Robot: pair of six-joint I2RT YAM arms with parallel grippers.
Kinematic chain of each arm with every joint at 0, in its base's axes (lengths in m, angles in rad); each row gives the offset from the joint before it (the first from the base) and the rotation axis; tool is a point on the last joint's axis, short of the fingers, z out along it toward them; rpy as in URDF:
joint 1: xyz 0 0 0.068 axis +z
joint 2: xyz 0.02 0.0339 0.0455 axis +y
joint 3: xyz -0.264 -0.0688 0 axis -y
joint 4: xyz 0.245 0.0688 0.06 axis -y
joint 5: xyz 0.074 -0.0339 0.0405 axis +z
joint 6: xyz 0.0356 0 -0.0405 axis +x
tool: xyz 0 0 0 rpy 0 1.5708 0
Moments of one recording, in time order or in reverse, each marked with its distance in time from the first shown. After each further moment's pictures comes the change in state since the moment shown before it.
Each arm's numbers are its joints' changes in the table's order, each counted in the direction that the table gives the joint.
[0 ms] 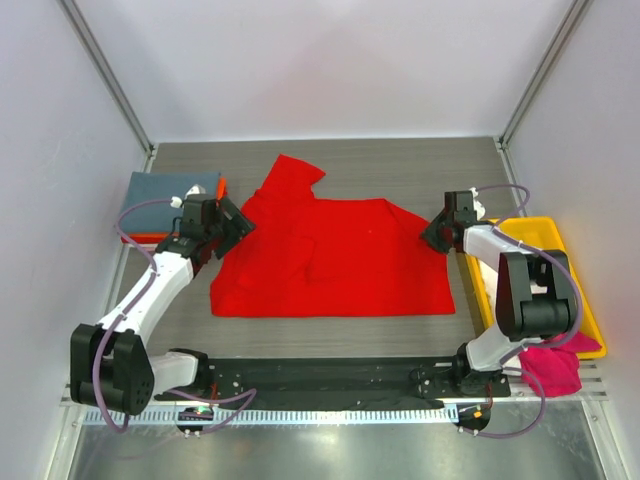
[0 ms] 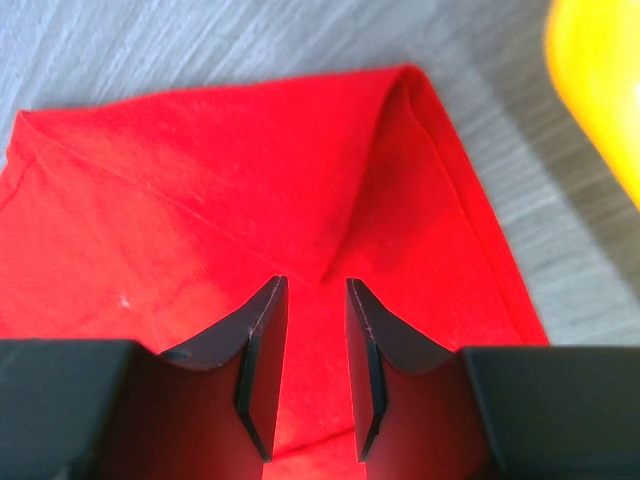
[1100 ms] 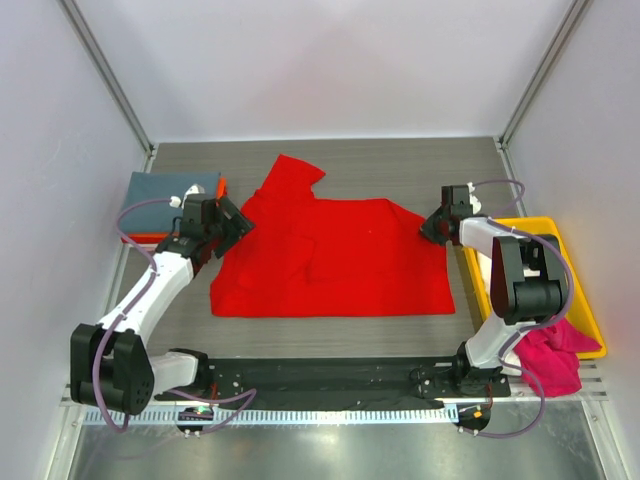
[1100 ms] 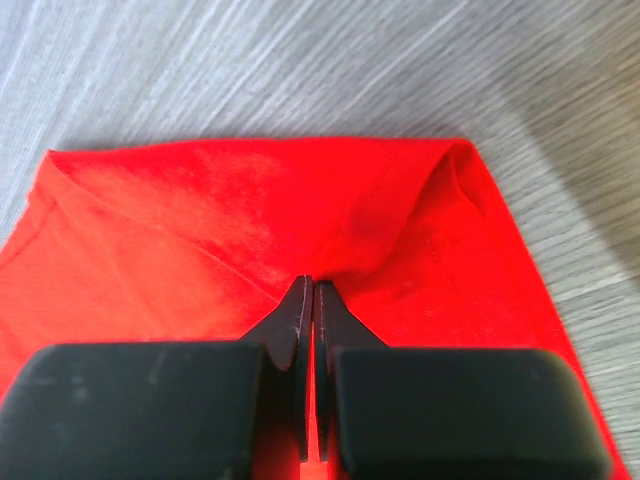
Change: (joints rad) left arm 0.000 0.003 0.001 0.010 0.014 0.001; right arm 0.000 0.124 0.074 0.062 0.012 0.019
